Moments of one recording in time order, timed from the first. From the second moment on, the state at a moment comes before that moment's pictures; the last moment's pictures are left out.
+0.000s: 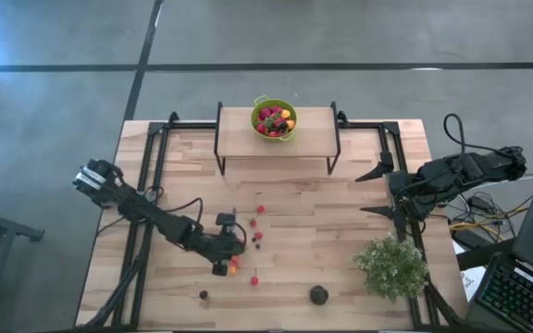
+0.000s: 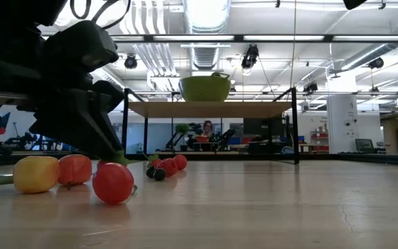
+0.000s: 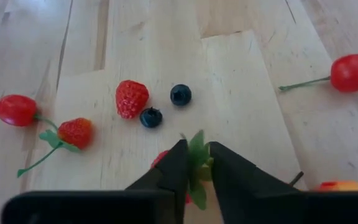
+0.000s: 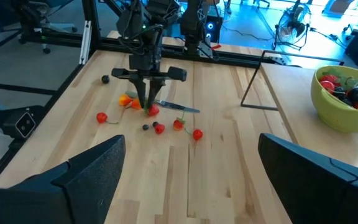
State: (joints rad) left arm -0.47 1.57 0.63 0.16 -0.35 -0.18; right arm 0.34 0.60 0.88 -0.68 0.26 0.05
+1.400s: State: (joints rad) left arm -0.17 1.34 0.94 0.16 -0.48 0.12; right arm 0.34 0.60 0.88 -0.68 0.26 0.05
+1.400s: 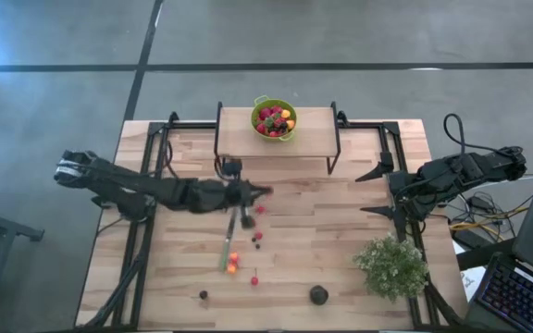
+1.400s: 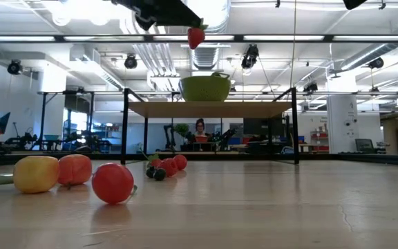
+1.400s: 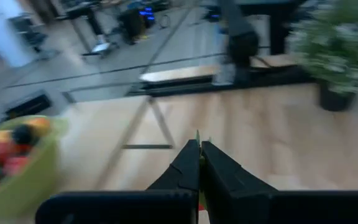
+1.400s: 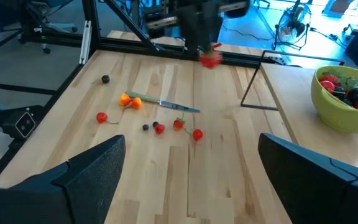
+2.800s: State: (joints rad) left arm 0.40 1.46 1.05 0.31 -0.31 0.12; right arm 0.34 0.60 0.88 -0.68 0.26 0.05
